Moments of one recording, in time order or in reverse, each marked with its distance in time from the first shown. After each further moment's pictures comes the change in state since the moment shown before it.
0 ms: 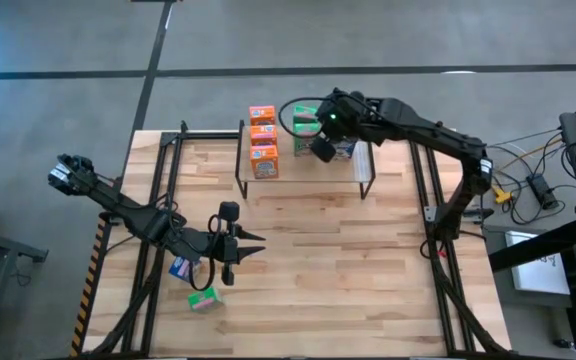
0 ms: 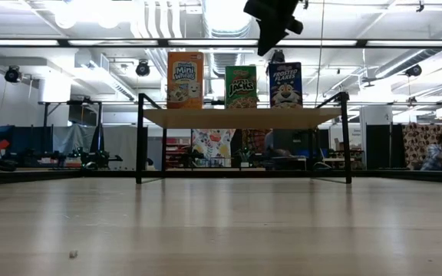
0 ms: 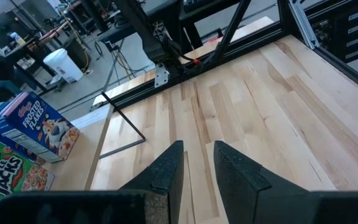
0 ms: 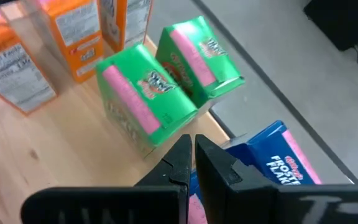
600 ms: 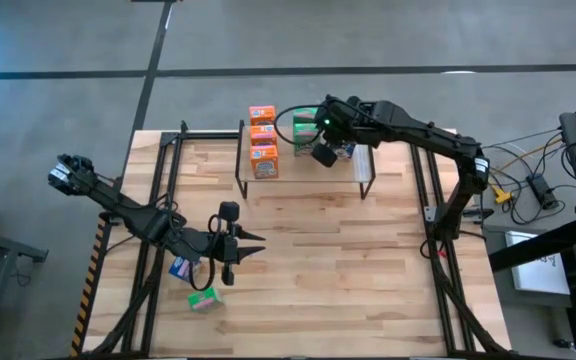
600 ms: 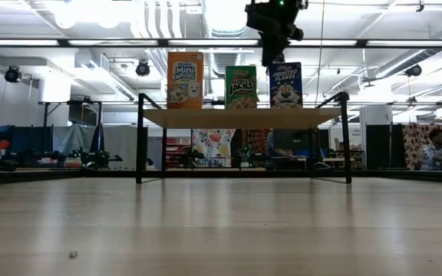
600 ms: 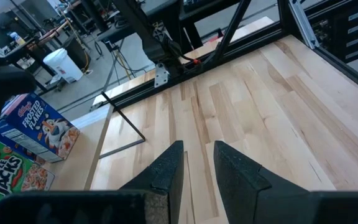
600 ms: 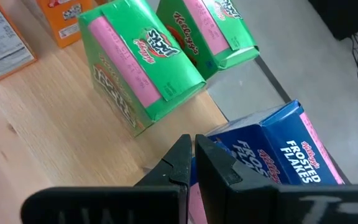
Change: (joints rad) left arm 0.000 0.000 0.000 0.000 0.000 -0.001; right arm -0.006 0.023 -0.036 -0.044 0.009 -0.026
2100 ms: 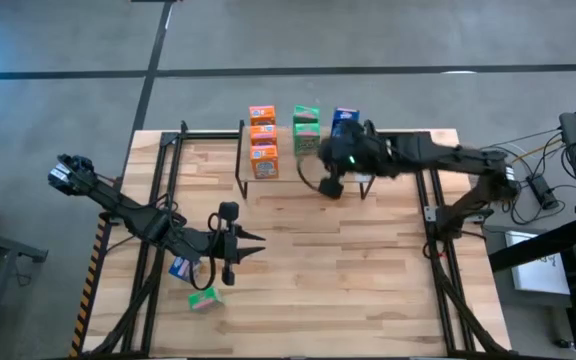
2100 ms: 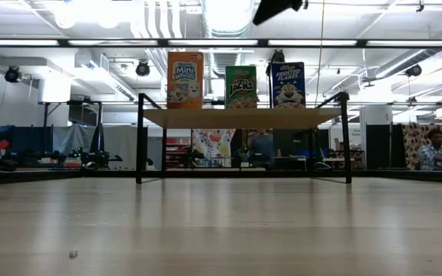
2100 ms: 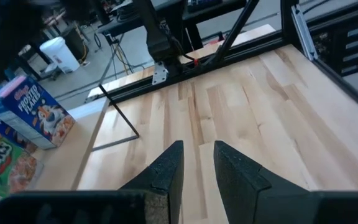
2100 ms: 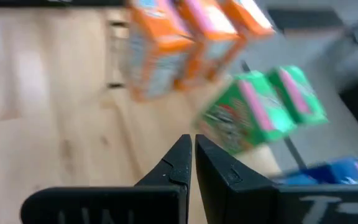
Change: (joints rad) left arm 0.000 0.000 0.000 -0.001 0.000 -0.086; right arm 0.264 -0.203 -0.200 0.244 0.001 -0.094
